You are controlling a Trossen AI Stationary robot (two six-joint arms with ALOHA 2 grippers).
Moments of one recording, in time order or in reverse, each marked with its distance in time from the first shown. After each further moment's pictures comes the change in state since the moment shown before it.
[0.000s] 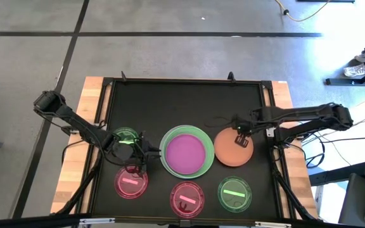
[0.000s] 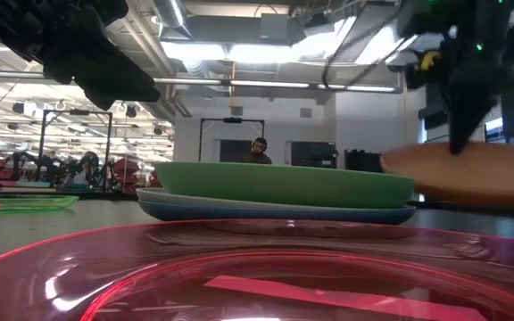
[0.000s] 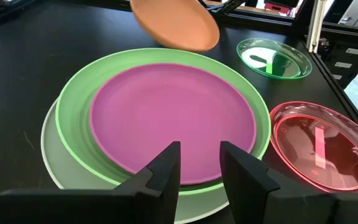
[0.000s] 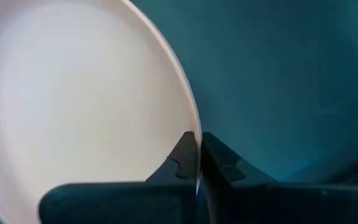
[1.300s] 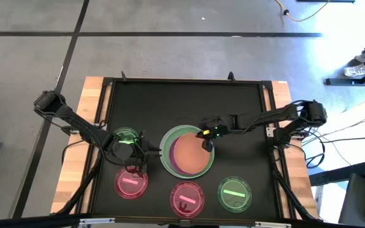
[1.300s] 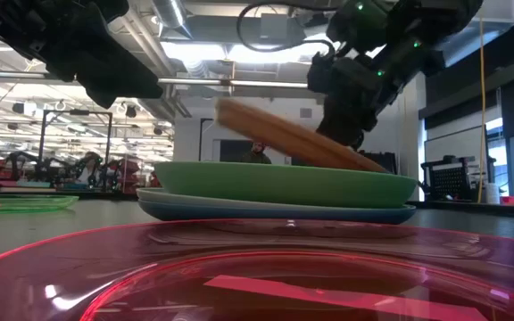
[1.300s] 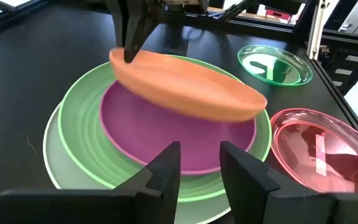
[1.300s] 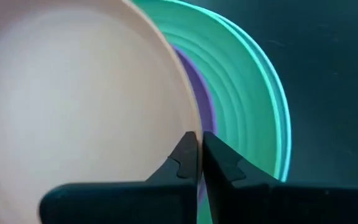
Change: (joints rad) left arm 0.000 0.000 0.000 0.019 -0.014 0.001; right arm 0.000 0.407 -0.019 1.050 -0.194 -0.149
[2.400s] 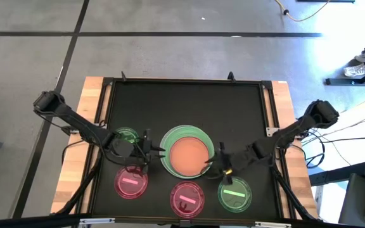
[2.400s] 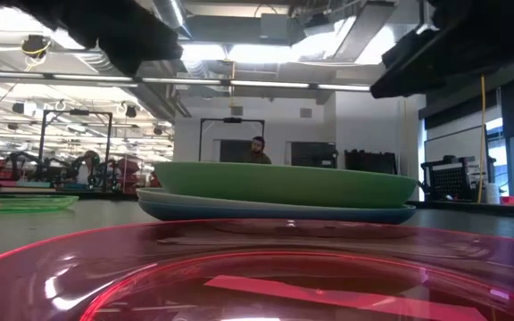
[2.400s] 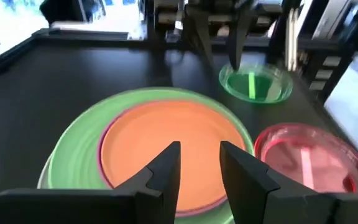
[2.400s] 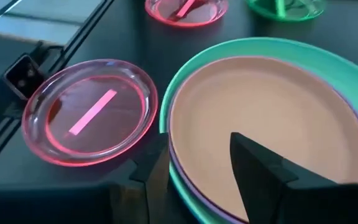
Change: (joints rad) left arm 0.033 0.000 0.112 -0.040 0.072 0.162; right arm 0.533 -0.168 -0.166 0.204 0.313 -0.110
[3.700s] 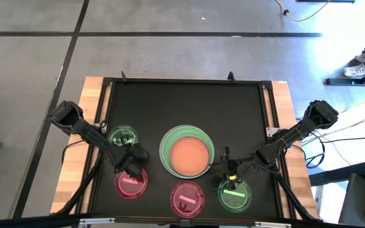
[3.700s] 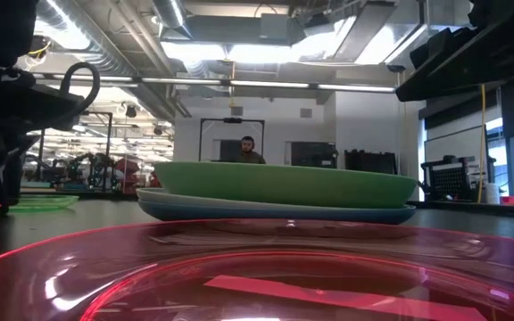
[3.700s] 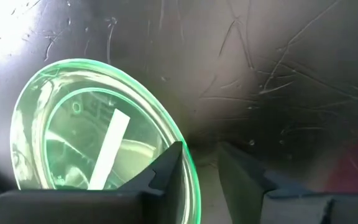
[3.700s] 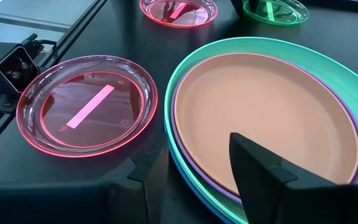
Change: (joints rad) left arm -0.129 0.384 0.194 -1.223 0.114 -0.761; right arm 0.128 0.011 -0.050 0.055 0.181 0.049
